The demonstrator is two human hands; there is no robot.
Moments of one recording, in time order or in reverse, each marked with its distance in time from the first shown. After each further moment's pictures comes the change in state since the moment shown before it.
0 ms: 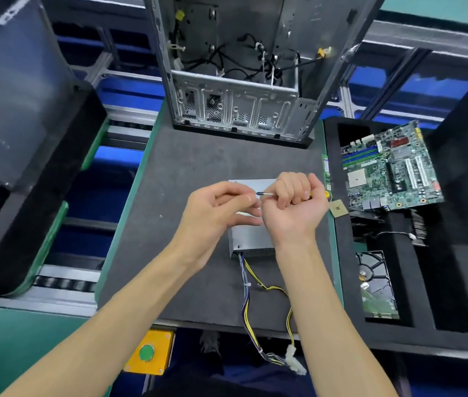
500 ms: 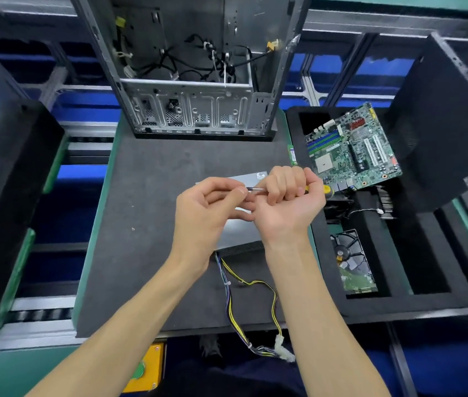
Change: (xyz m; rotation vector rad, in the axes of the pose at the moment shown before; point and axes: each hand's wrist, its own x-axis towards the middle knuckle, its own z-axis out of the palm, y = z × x) left_hand 0.000 -0.007 0.043 0.072 0.039 0.120; right_hand -0.028 -0.012 0.028 -0.087 -0.019 -0.284
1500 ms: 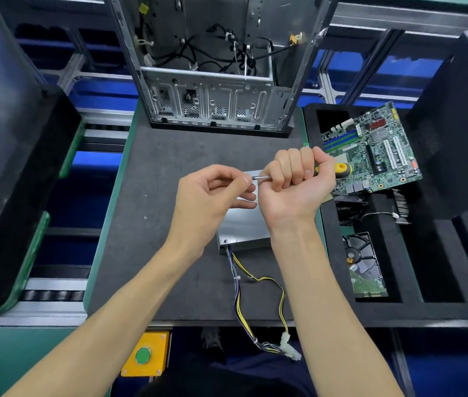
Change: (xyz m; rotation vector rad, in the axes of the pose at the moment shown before) left_hand 0.011 0.004 -0.020 0.087 -0.001 0.041; right_hand 0.006 0.016 0.014 -0.160 -0.095 0.025
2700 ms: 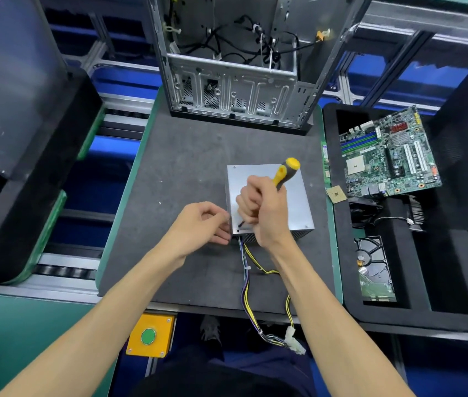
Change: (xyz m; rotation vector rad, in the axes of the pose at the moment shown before) left_hand -0.021 -0.051 -0.054 0.302 0.000 -0.486; right_hand -0.014 0.036 -0.060 -1.047 -0.179 0.147
